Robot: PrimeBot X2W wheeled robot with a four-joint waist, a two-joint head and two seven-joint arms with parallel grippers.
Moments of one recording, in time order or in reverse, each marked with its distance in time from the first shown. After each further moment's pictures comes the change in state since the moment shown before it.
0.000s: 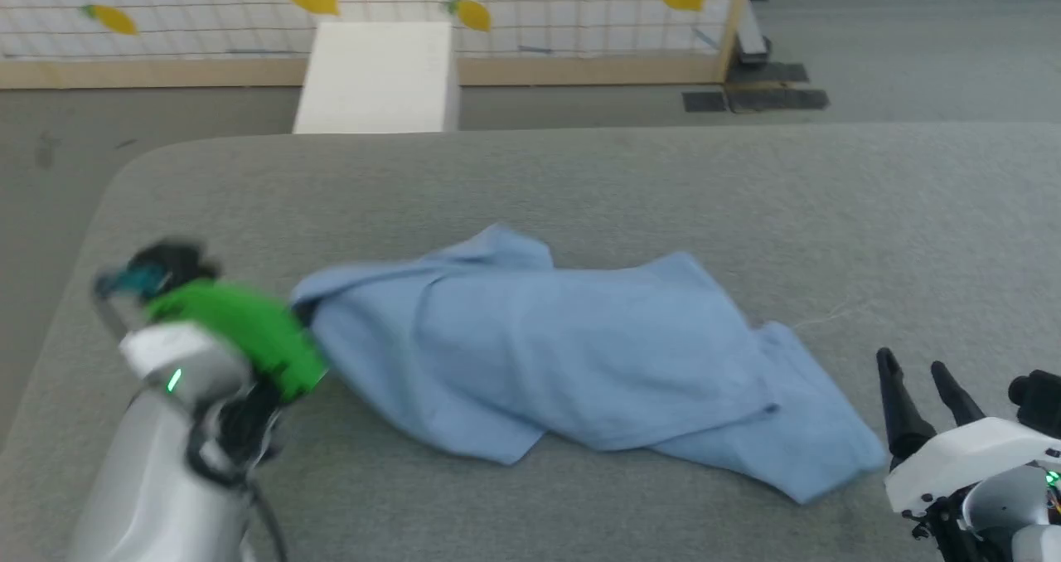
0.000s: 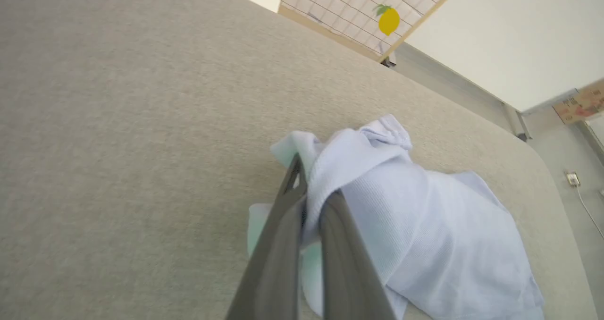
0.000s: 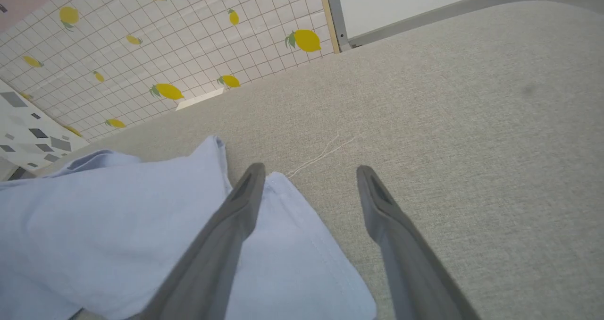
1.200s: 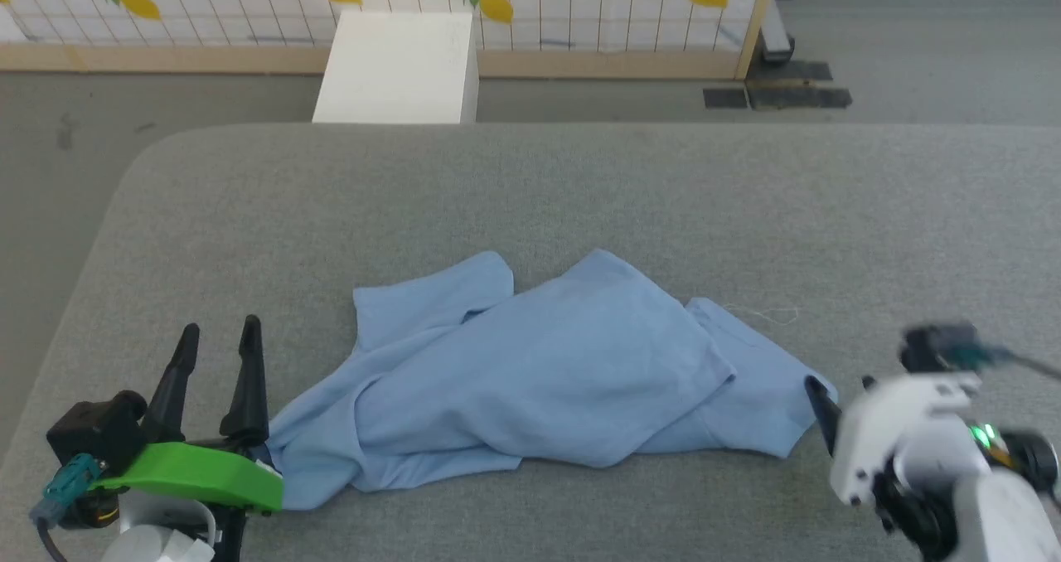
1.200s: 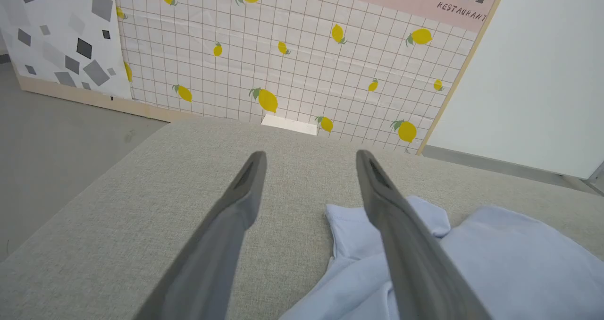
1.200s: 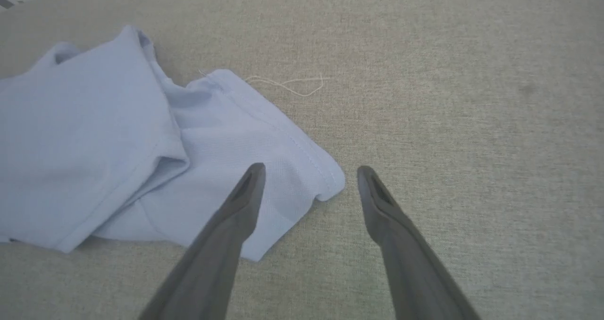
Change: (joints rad) left arm 0.324 0.033 0.075 -0.145 0.258 -0.167 -0.690; right arm -0.074 0.000 0.093 0.026 -0.187 0.000 0.338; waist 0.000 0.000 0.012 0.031
